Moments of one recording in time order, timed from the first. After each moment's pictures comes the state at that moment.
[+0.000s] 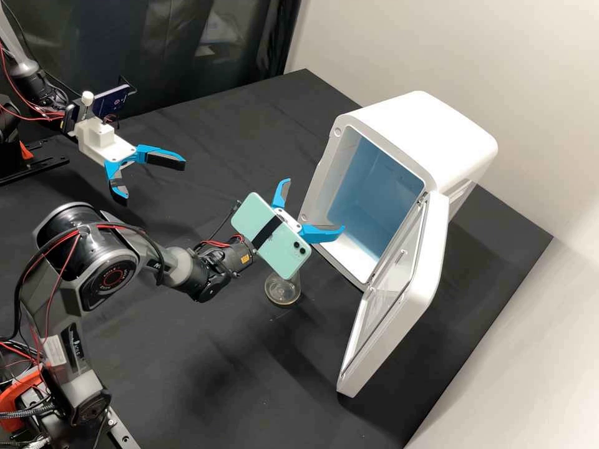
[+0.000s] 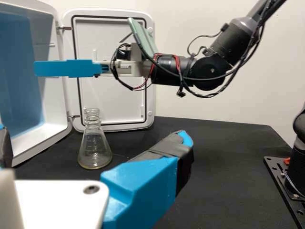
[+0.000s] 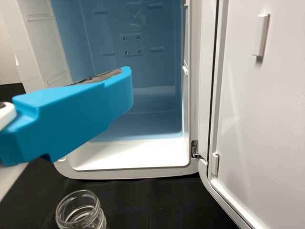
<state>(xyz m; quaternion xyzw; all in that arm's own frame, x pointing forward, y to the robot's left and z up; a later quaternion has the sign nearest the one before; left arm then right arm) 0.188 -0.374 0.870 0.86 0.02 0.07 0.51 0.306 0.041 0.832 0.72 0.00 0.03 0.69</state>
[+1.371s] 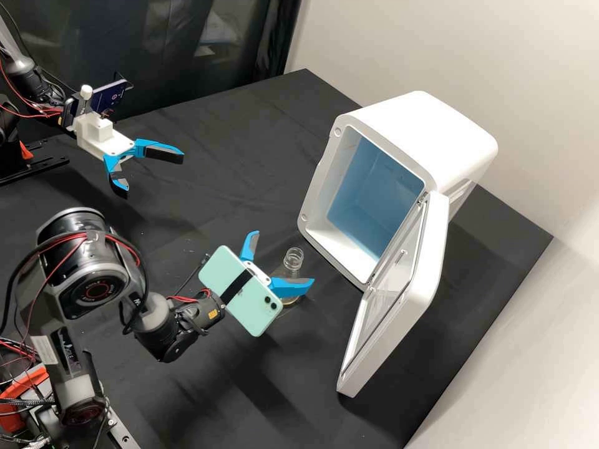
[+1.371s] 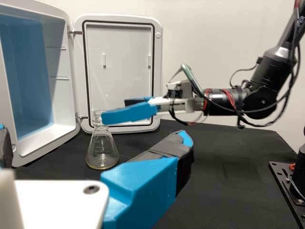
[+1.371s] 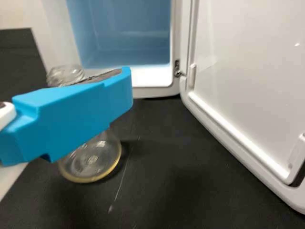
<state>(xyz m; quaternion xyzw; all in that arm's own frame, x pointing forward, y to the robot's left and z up) 0.176 -0.376 0.873 0.85 0.02 0.09 0.51 0.217 -0.022 0.810 0.71 0.02 -0.05 0.71</state>
